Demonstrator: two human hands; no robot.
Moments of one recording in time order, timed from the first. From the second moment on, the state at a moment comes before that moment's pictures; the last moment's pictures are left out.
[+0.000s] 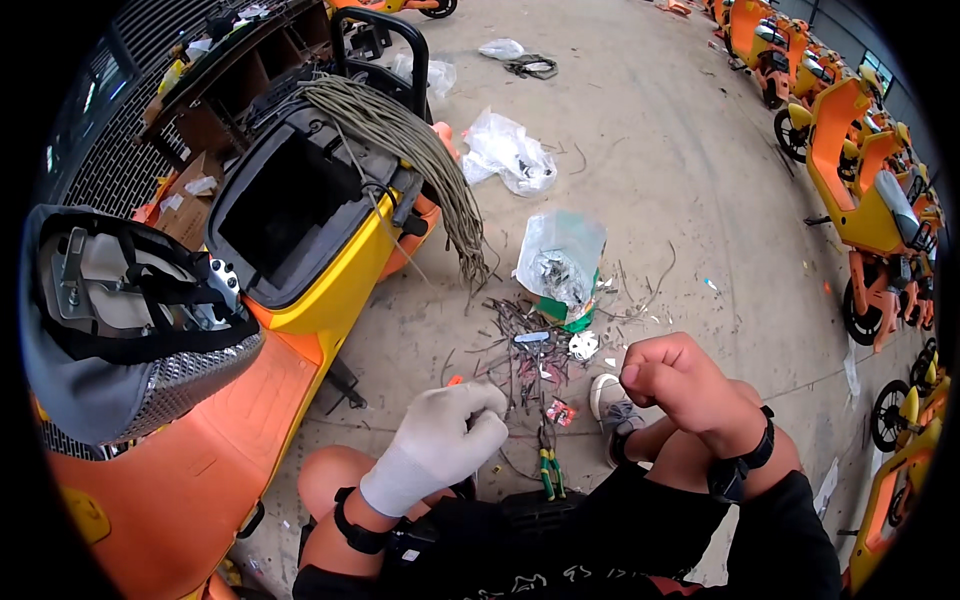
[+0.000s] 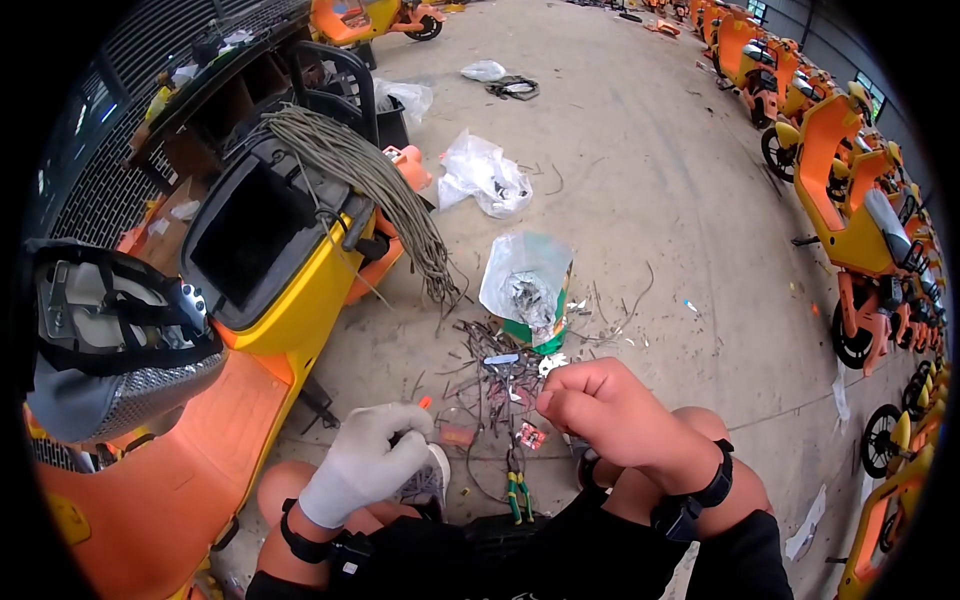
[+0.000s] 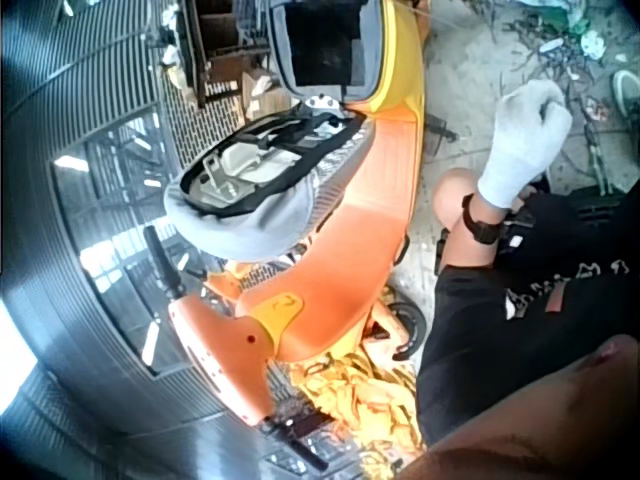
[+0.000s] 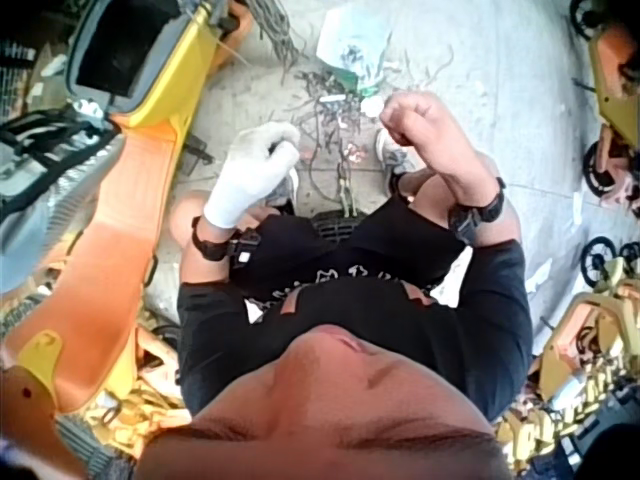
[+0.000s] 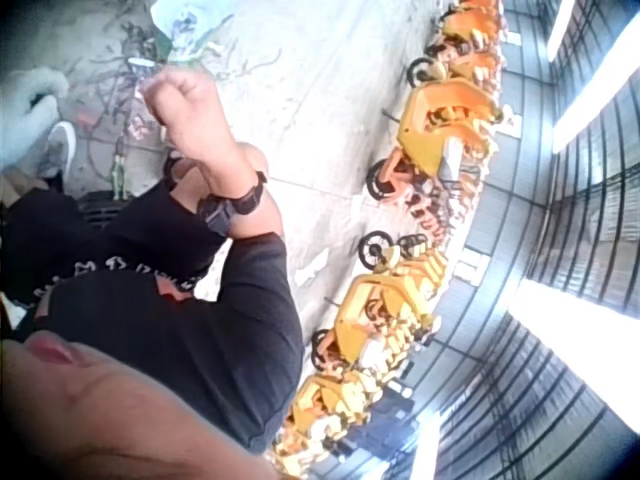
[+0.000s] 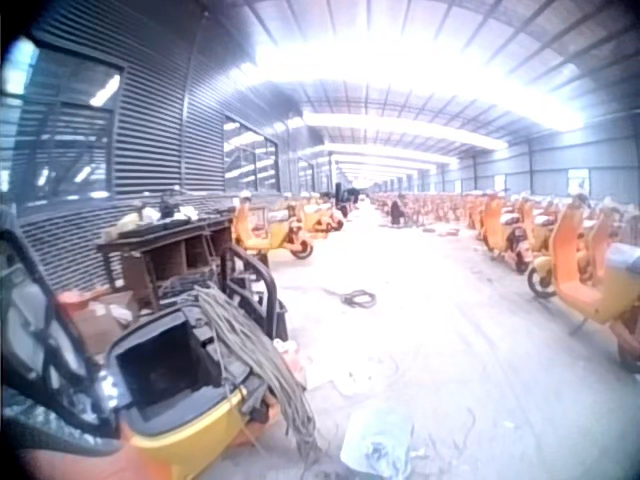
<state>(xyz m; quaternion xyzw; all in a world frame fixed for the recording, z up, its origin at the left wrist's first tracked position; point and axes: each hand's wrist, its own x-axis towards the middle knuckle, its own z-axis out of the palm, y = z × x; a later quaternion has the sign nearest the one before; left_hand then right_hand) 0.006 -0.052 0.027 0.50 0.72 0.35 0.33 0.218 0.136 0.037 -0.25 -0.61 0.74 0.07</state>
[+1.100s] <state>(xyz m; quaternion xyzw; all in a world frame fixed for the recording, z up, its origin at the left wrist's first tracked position) -0.052 -0.095 -0.012 0.33 0.83 0.41 0.20 0.240 0.171 0.031 -0.34 -0.54 0.73 0.27</state>
